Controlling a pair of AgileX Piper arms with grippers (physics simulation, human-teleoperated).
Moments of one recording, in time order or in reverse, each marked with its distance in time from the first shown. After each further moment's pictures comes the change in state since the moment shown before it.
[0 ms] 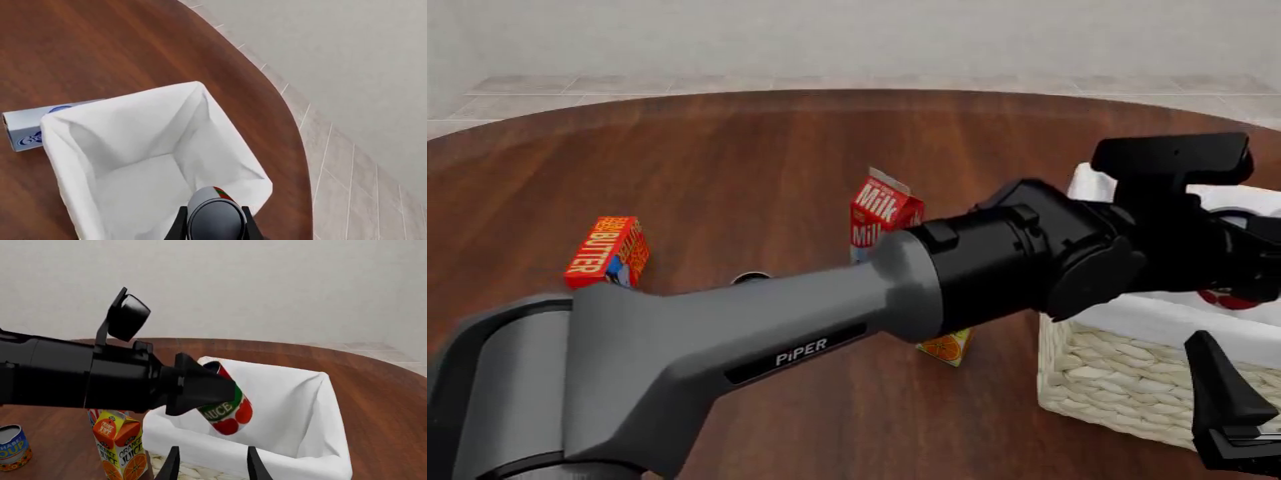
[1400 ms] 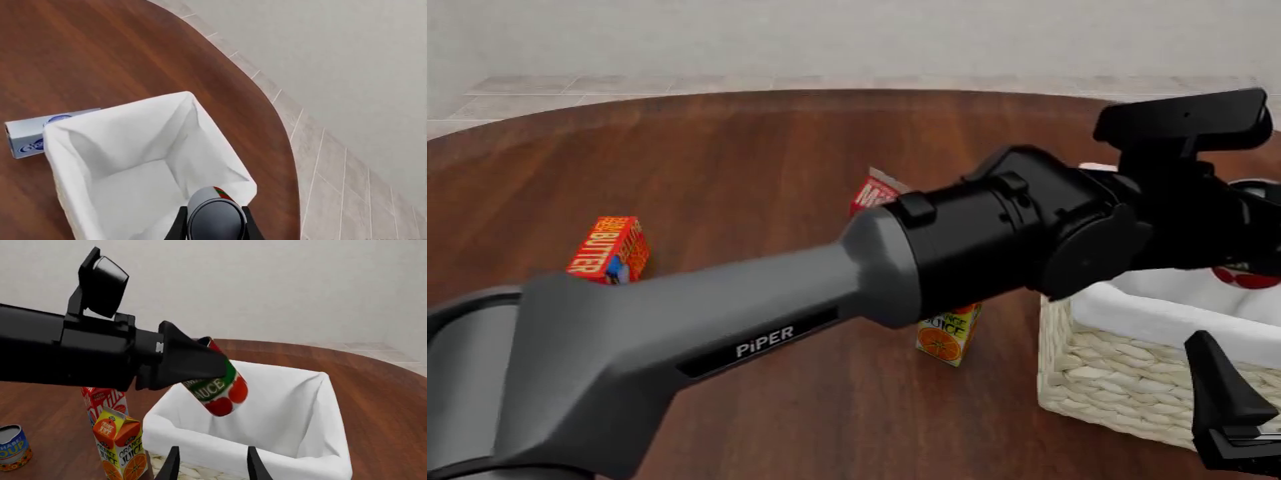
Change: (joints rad) left arm -0.005 -0.059 -0.001 0.027 -0.003; right arm 0.000 0.000 0.000 0.000 0.000
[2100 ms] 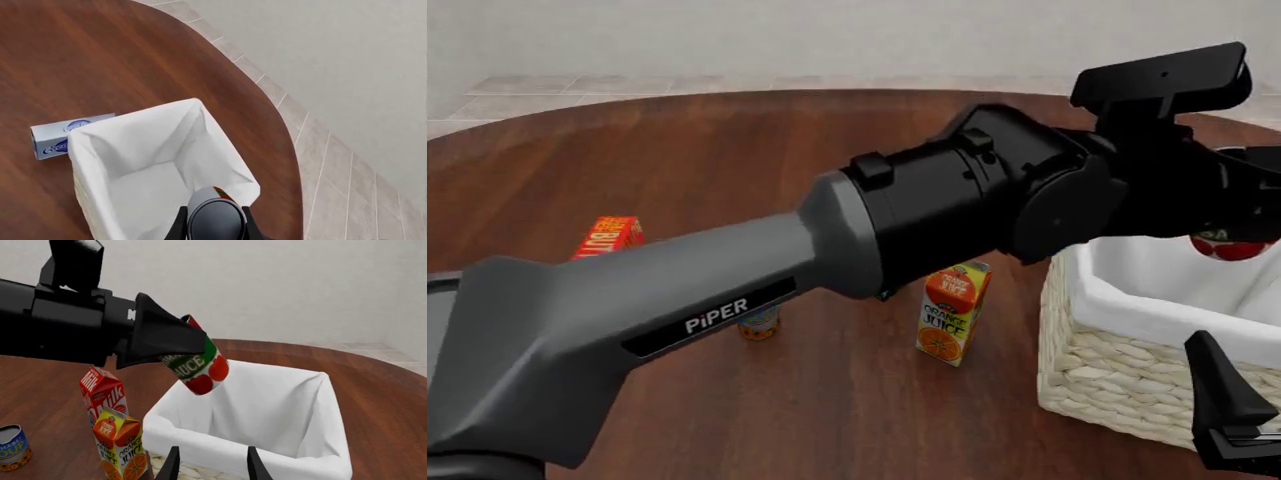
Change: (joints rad) left arm 0.027 -0.061 0.017 0.047 0.015; right arm 0.000 0.000 0.000 0.000 0.000
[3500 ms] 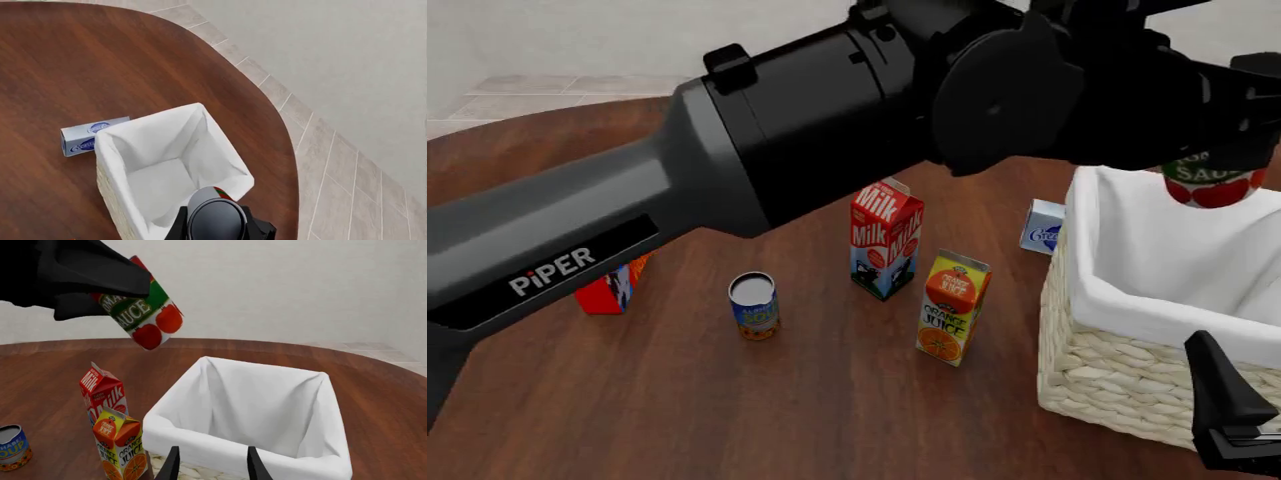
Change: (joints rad) left arm 0.022 -0.148 -0.002 0.164 0.029; right arm 0.000 0.000 0.000 0.000 0.000
